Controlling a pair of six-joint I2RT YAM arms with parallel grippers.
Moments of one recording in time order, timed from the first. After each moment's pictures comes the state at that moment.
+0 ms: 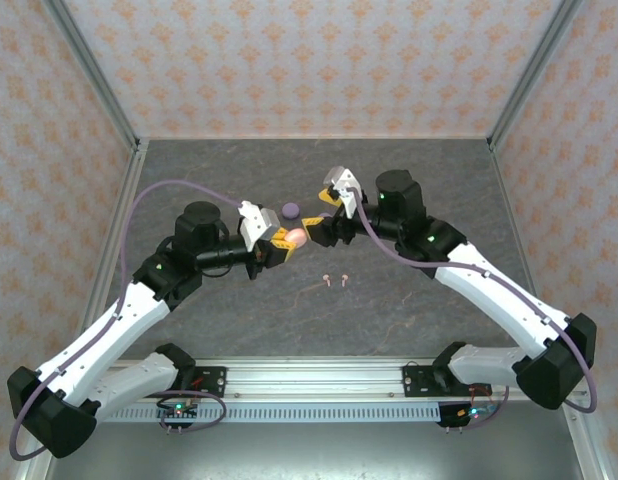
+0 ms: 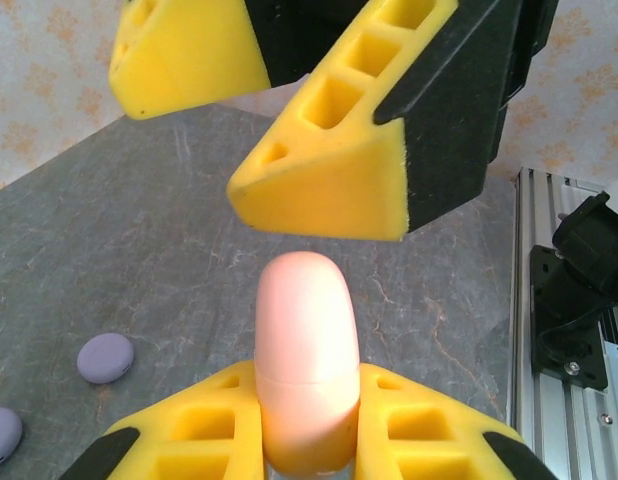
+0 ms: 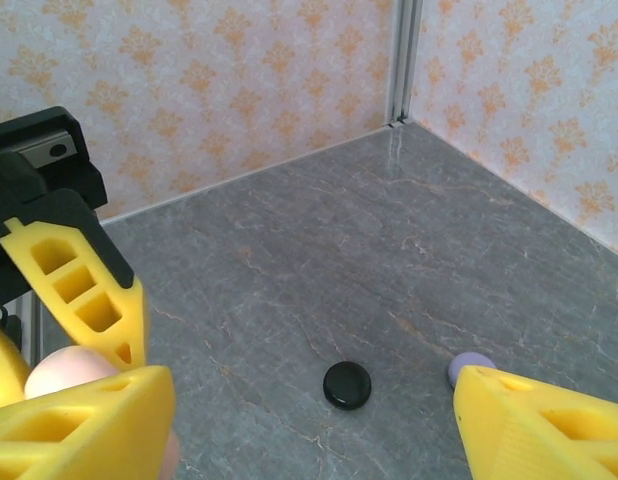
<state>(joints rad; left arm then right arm) -0.51 0.95 0.87 -0.29 0.59 0.14 0.68 1.22 1.14 -0.25 -0.41 -0.11</state>
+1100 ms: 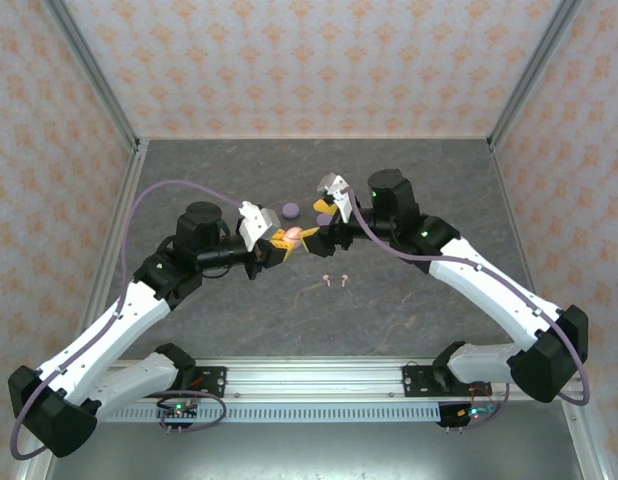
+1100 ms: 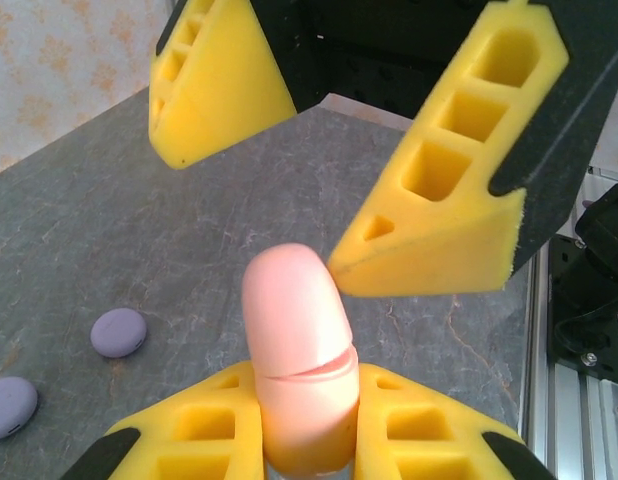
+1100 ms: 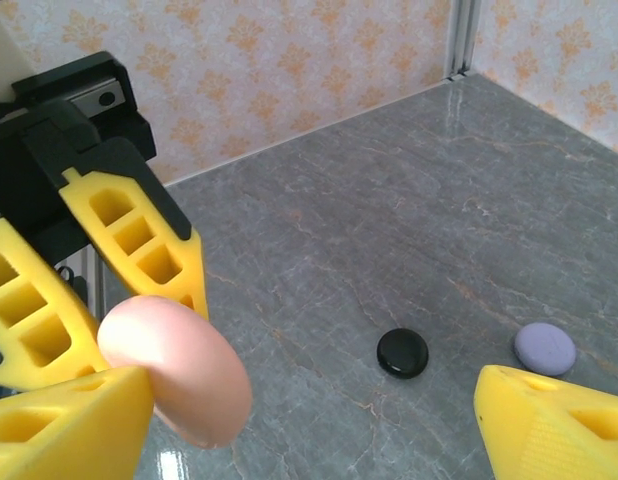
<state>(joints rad) -0.51 0.95 0.87 -0.32 0.55 0.15 0.67 1.26 1.15 -0.32 -0.52 -0.10</state>
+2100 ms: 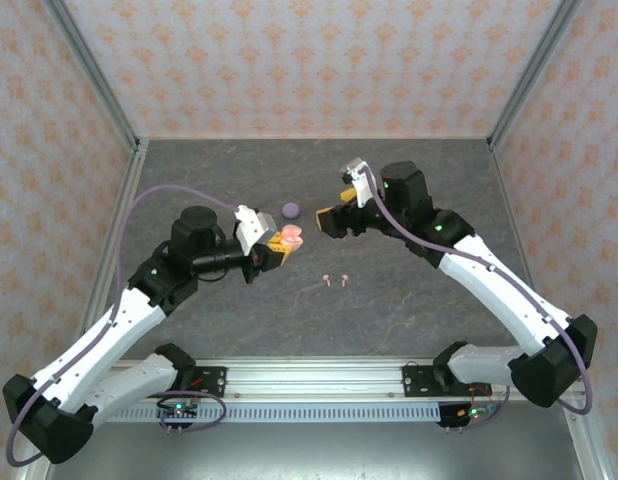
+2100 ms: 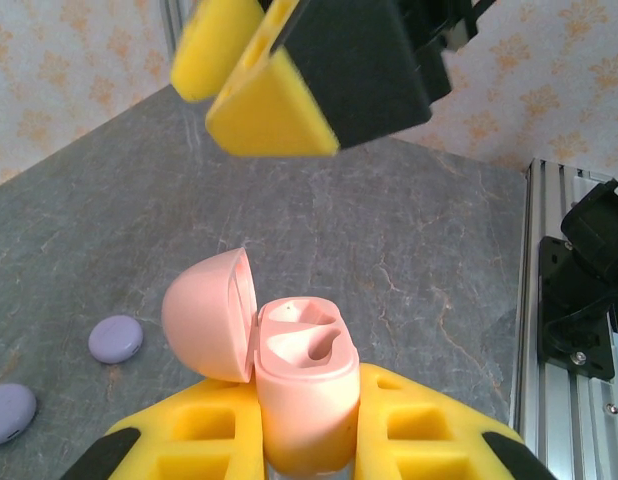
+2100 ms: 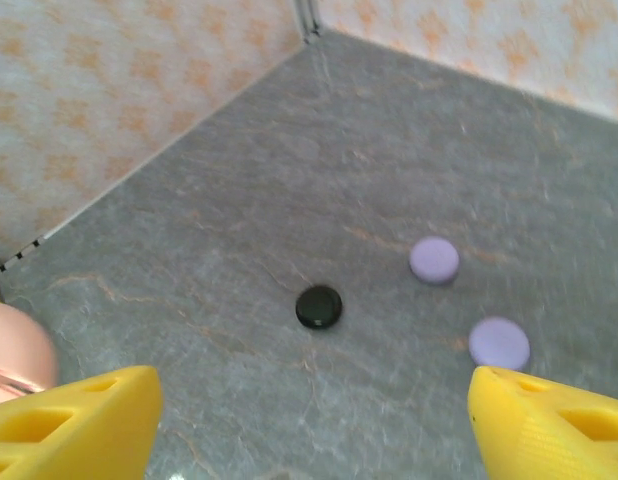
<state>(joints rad) -0.52 0.90 0.86 -0.33 0.55 0.15 0.61 1.23 1.21 -0.50 -0.30 0.10</state>
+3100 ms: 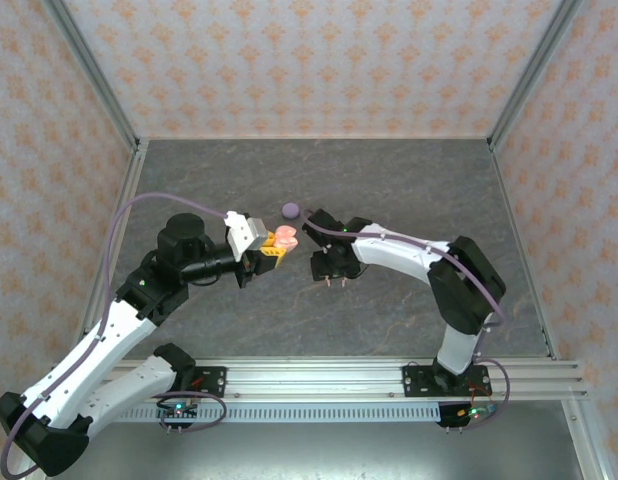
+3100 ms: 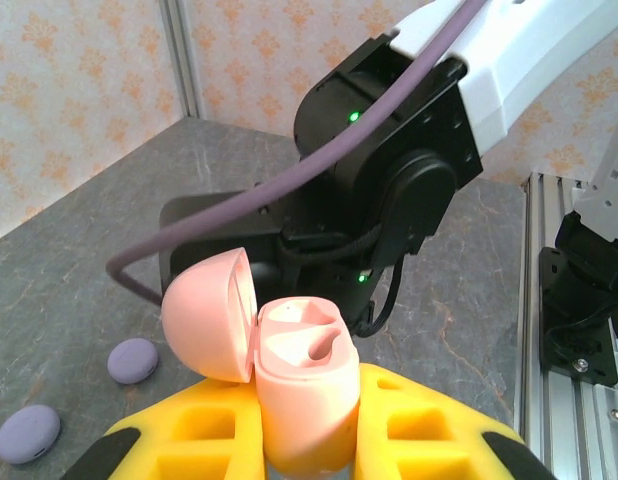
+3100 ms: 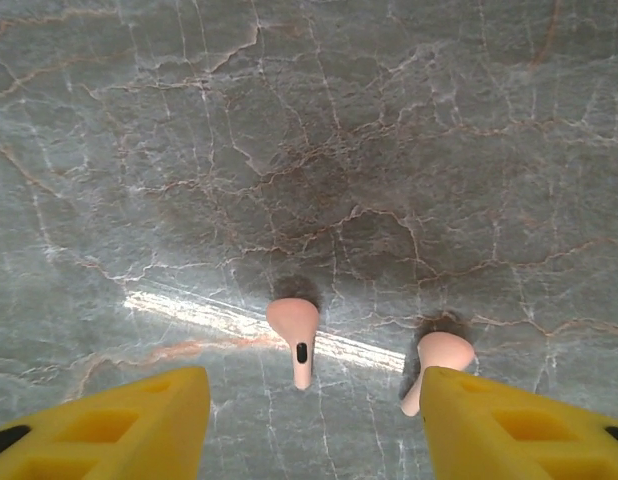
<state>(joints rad) -0.52 0.82 0.84 -0.34 0.55 0.17 0.81 1.79 1.24 -0.78 0.05 0.60</state>
